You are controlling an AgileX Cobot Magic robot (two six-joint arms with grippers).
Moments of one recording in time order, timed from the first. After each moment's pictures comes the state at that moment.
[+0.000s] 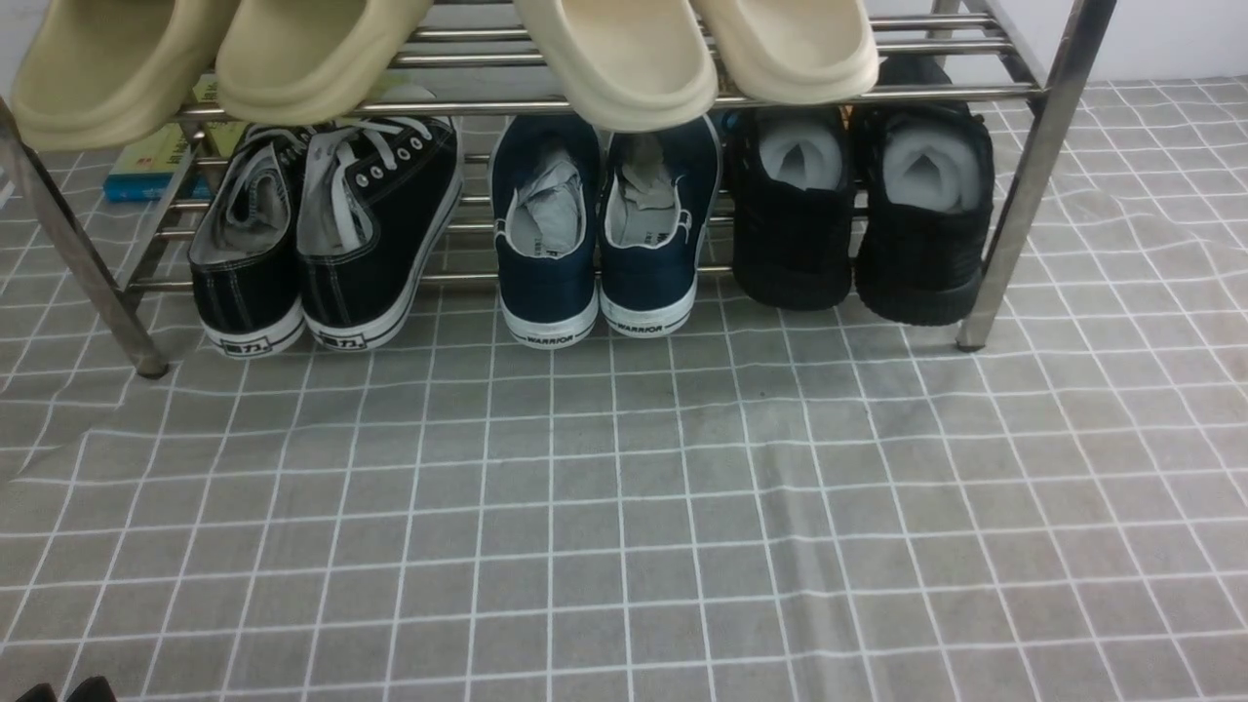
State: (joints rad) right arm 0.06 0.00 -0.09 0.50 0.32 0.37; left arm -0.03 -0.01 0.02 0.02 0.37 -0.12
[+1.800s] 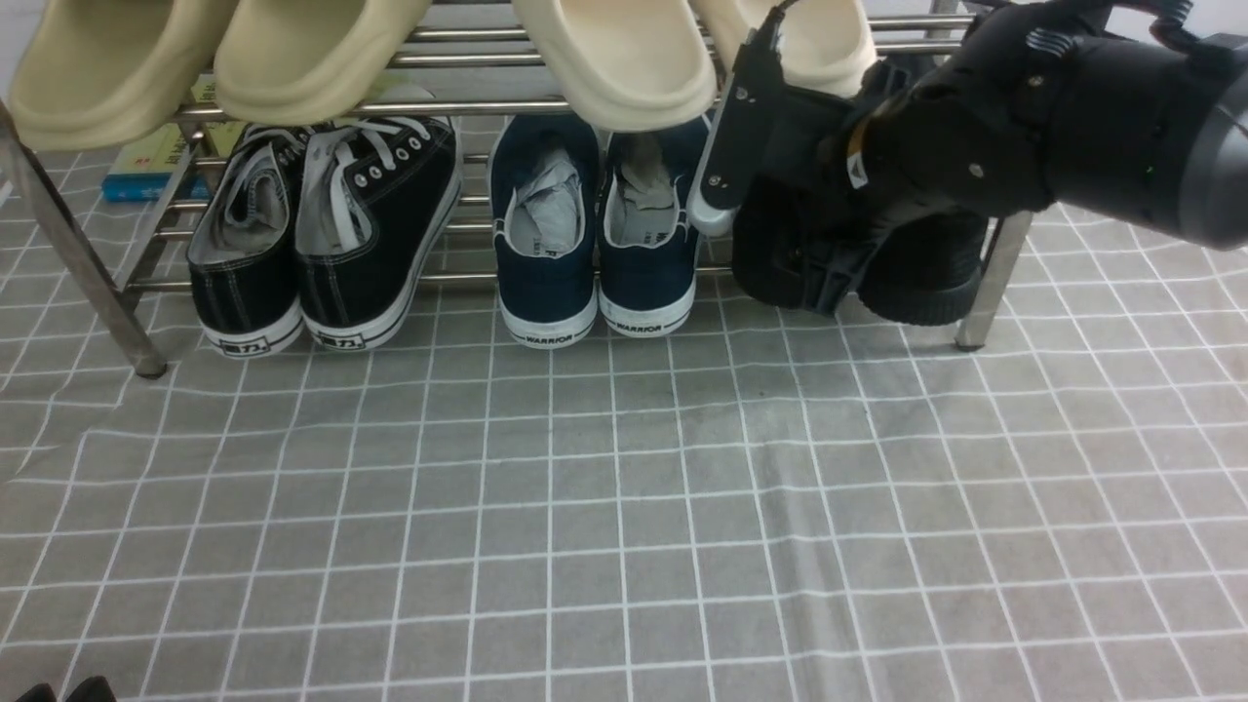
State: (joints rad) right arm 0.54 1.85 -1.52 -0.41 0.54 -0.43; left arm -0.03 -0.01 0.02 0.02 0.37 -0.12
